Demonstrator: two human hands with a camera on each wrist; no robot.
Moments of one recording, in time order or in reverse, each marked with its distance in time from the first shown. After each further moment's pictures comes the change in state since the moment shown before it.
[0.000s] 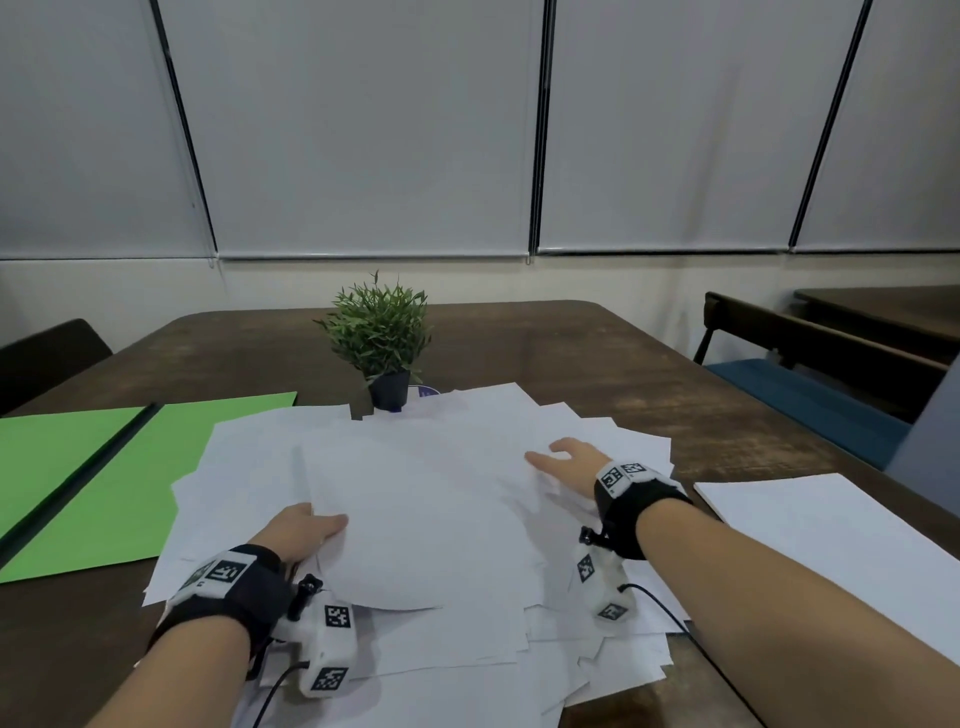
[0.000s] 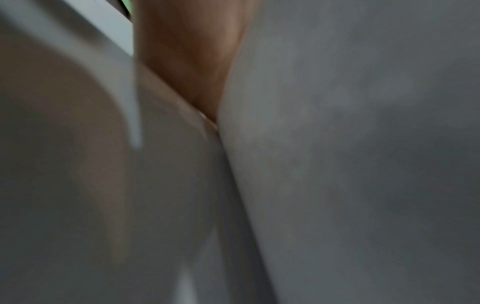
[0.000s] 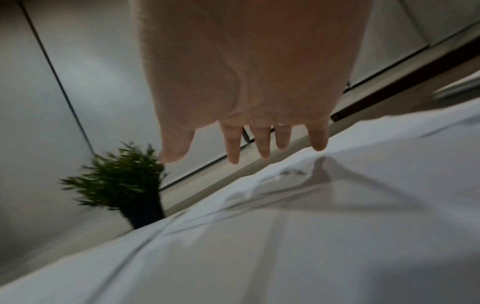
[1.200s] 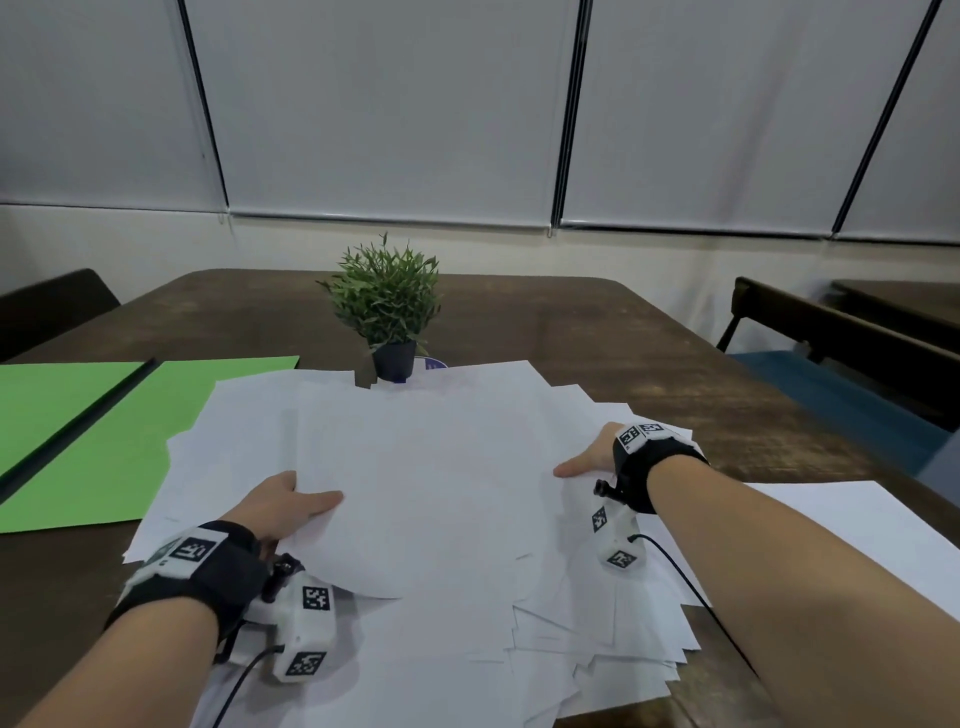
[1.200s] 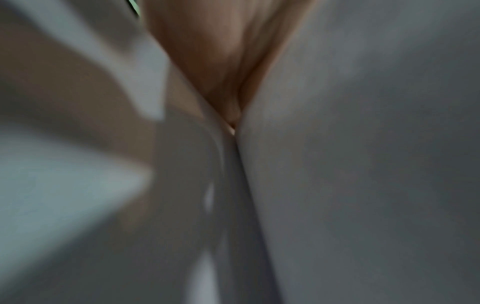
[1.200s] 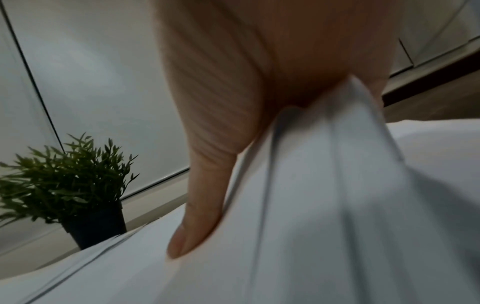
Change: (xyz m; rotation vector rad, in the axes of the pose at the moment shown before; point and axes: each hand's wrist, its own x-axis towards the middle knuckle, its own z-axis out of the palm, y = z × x) left_hand -0.035 0.018 0.005 -0.009 0.075 0.031; right_hand 0.024 0.004 -0.032 -0.379 -0.061 0.205
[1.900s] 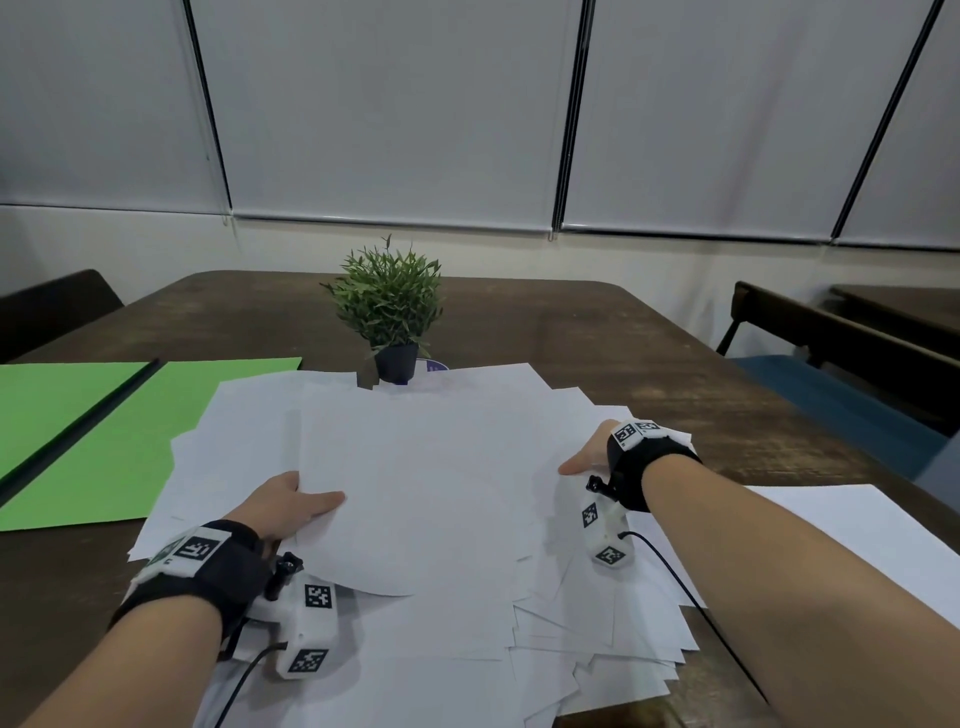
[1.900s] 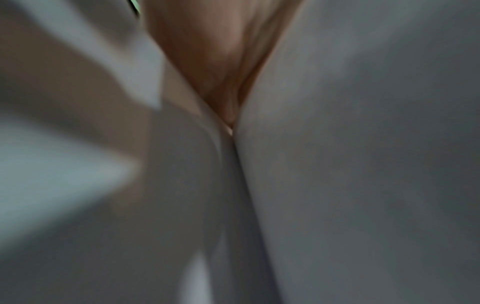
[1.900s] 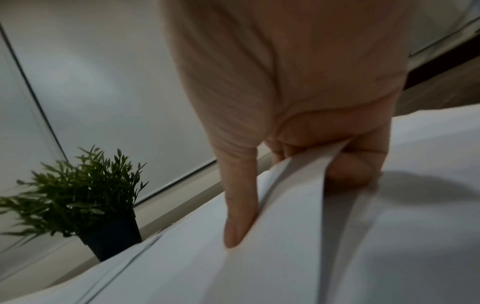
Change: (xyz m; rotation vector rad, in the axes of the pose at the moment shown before) left_hand 0.008 -0.008 -0.003 -0.036 -0.010 0.011; right_hand -0.013 -0.009 -0.005 0.027 0.019 -0.006
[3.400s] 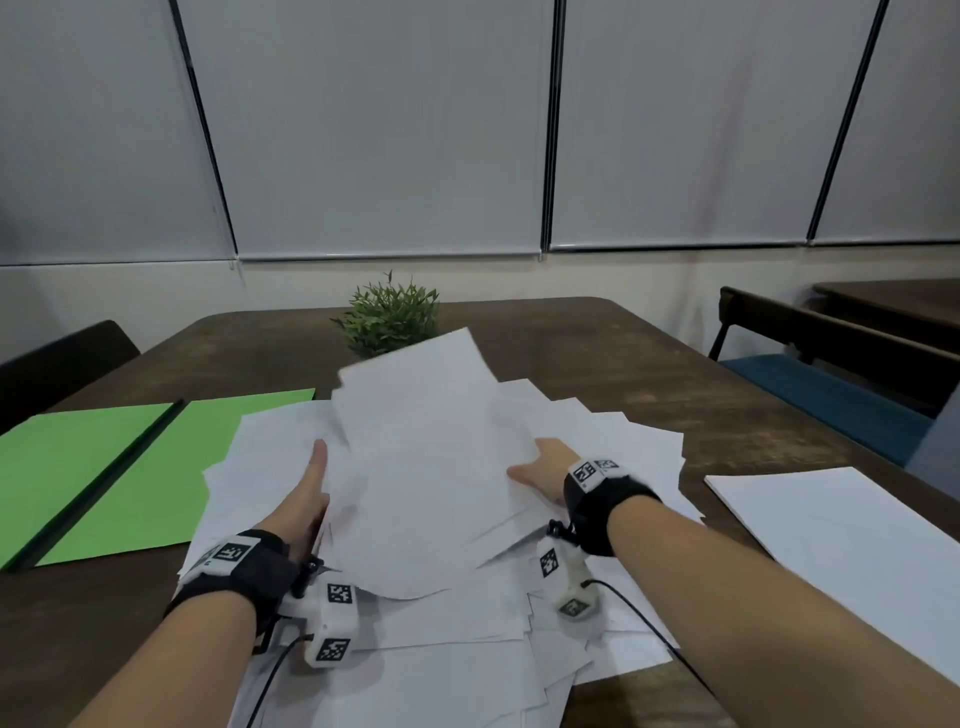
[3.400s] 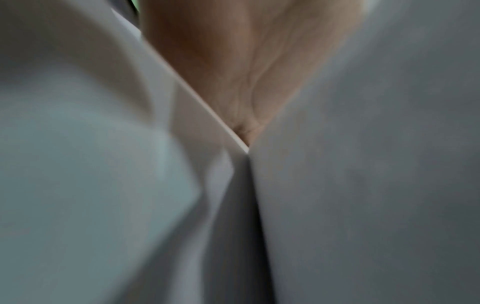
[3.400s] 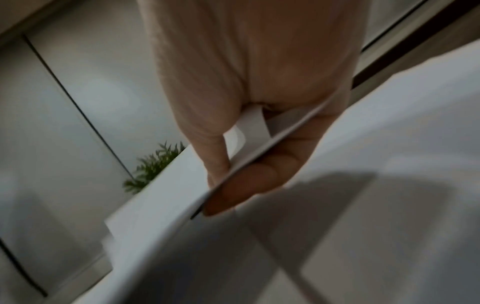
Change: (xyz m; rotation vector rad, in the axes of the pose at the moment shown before) left_hand -0.047 0.029 -0.005 -0.259 -0.216 -0.087; right_hand -0.036 -0.044 0.049 0.454 0.034 -0.343
